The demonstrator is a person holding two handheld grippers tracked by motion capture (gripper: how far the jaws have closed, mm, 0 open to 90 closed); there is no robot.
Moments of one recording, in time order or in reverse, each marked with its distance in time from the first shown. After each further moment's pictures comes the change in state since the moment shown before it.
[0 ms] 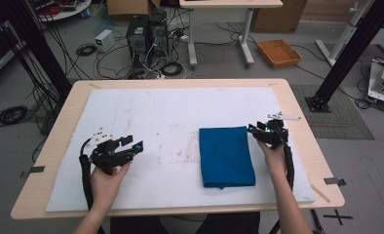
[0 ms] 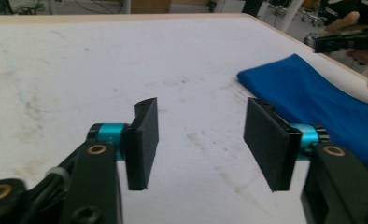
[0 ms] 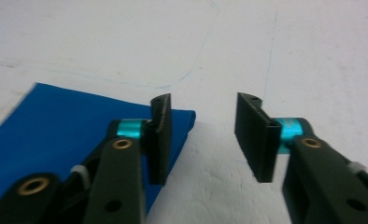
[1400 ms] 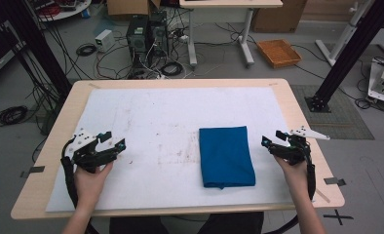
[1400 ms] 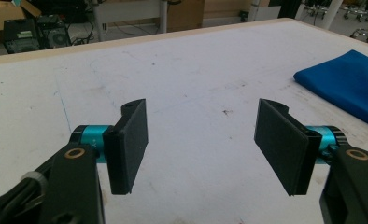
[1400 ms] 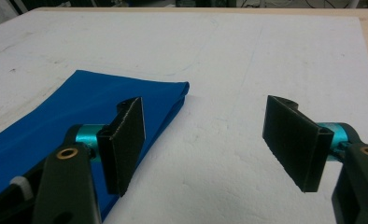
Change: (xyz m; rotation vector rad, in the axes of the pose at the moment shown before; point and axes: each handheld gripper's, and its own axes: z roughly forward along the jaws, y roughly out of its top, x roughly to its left) left arm 0.032 -0.010 -0.023 -0.055 0.126 0.106; right arm -0.020 -0.033 -0.058 -0.104 0.061 -0.024
